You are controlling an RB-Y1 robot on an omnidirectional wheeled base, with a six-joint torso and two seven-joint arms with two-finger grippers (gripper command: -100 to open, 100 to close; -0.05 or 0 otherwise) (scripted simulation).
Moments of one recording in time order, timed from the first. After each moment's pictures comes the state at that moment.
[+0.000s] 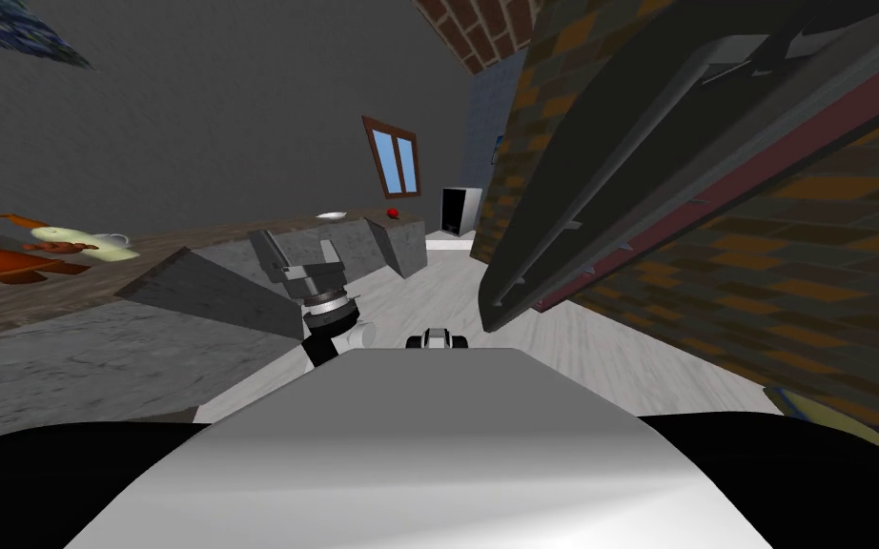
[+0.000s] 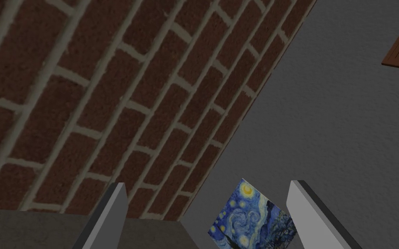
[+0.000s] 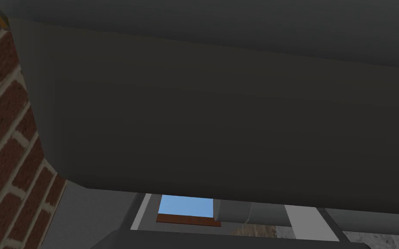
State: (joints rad) left arm 0.48 -0.04 0.02 -2.38 0.08 -0.65 -0.05; right arm 0.48 -2.13 -1.09 -1.09 1.42 -0.75 -0.05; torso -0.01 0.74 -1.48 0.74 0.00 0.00
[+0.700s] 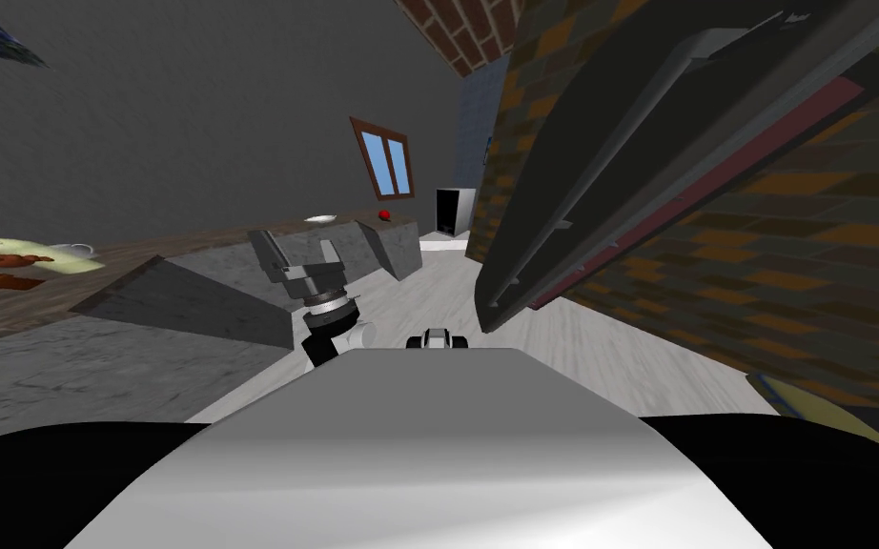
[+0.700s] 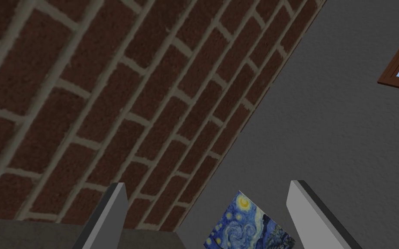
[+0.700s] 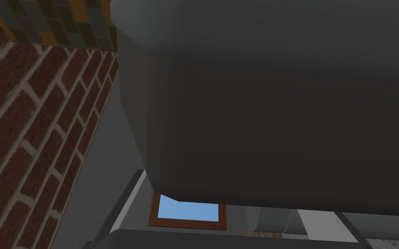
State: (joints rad) left arm 0.48 -0.04 0.02 -2.38 0.08 -0.65 -0.05; right arm 0.45 -2.21 -1.15 -1.08 1.45 -0.84 -0.12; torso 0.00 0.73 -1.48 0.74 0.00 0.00
